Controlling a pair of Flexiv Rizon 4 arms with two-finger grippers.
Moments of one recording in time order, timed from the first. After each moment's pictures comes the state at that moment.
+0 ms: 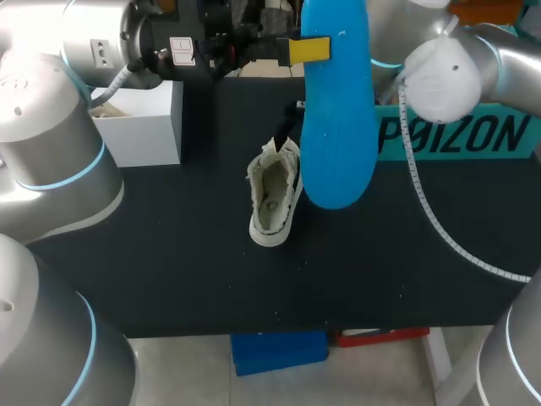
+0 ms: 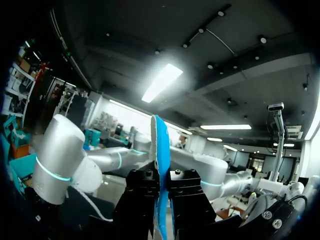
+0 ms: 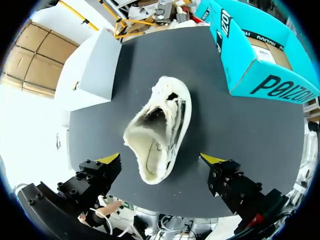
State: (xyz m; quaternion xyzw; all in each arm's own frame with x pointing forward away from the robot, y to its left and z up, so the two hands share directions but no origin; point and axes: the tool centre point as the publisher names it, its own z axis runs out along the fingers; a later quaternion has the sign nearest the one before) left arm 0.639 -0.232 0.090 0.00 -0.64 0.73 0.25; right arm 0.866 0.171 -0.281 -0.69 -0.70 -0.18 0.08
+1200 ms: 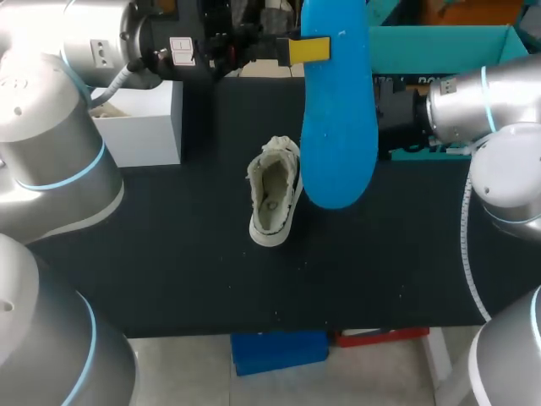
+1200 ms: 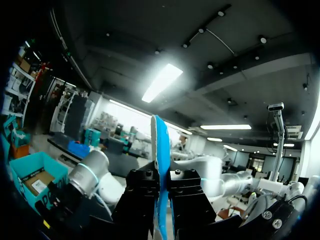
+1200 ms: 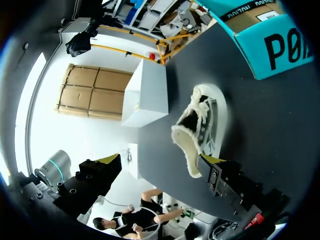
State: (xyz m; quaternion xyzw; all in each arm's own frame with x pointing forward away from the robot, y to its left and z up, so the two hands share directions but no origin) left arm 0.639 -0.232 0.090 0.00 -0.64 0.73 0.25; right arm 0.848 0.146 -0.233 -0.64 -0.56 -0.43 0.29
